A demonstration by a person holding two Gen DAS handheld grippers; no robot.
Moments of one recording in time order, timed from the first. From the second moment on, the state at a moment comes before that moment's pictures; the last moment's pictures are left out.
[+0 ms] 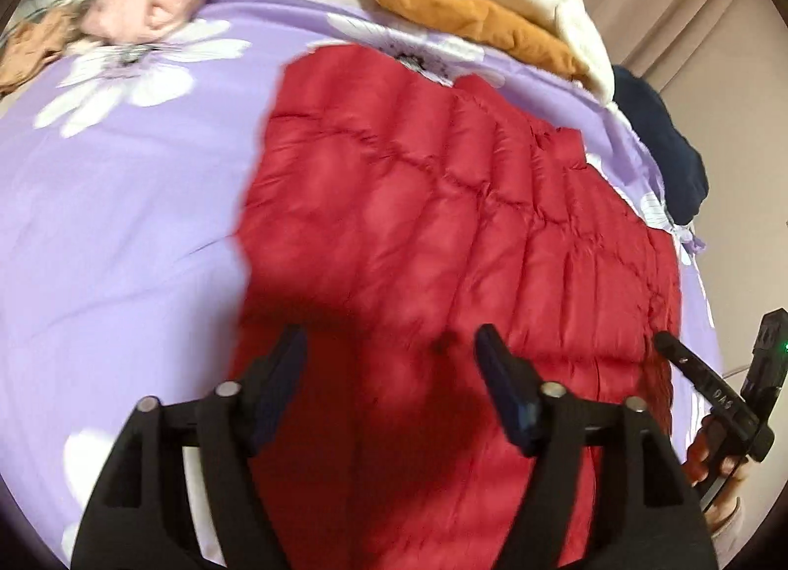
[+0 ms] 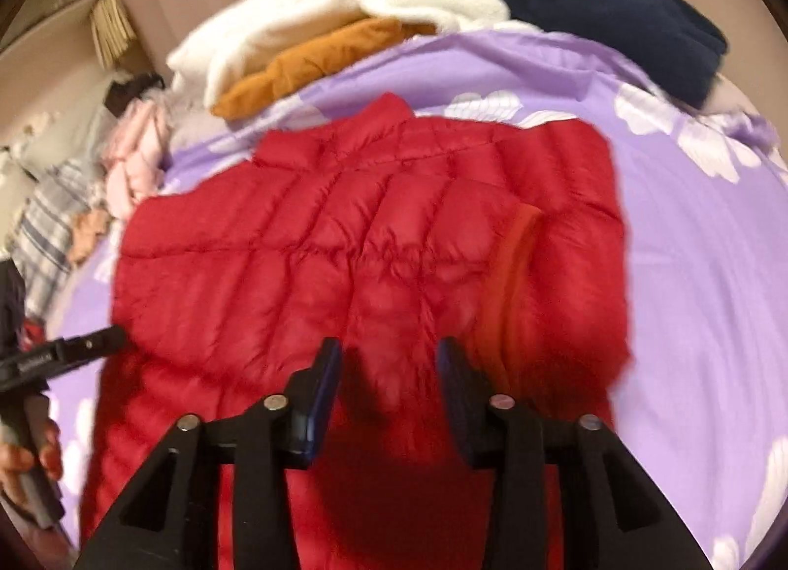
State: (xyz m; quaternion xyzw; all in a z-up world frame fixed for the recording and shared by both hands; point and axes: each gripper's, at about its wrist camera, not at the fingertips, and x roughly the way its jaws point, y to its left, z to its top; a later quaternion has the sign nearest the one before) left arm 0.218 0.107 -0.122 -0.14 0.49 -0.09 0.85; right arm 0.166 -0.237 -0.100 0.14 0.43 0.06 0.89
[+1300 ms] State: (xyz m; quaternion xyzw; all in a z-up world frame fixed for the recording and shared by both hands) left arm 0.011 0.147 -0.153 -0.39 0.52 -0.21 0.73; right arm -0.005 -0.290 -0.156 0.39 0.50 0.17 0.75
